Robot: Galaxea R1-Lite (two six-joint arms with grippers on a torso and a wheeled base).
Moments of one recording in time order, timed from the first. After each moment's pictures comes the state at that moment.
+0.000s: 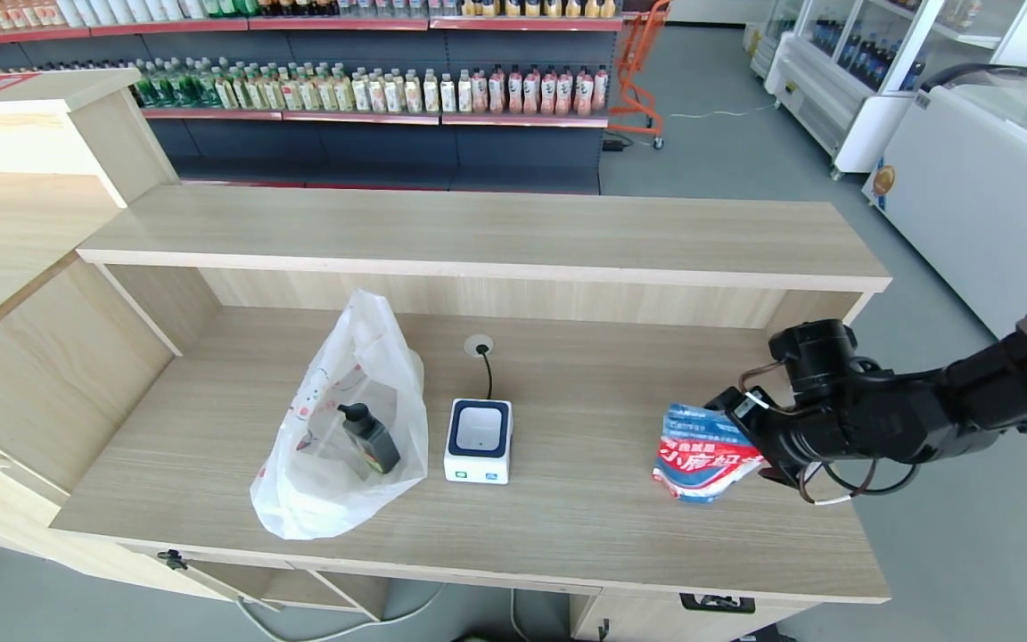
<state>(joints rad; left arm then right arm) 0.00 0.00 0.00 0.00 -0.02 -0.01 0.20 2.04 -1.00 -0.26 -0.06 1.00</state>
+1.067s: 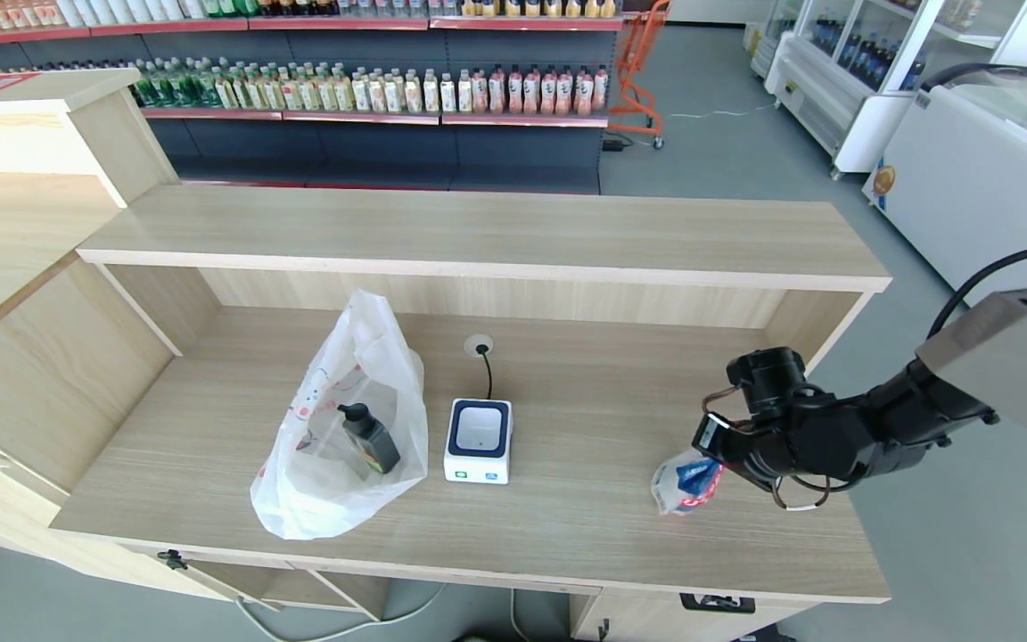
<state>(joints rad) 0.00 0.00 0.00 0.00 -0.02 -0.01 0.24 2.19 -1.04 -0.36 -0.08 0.69</state>
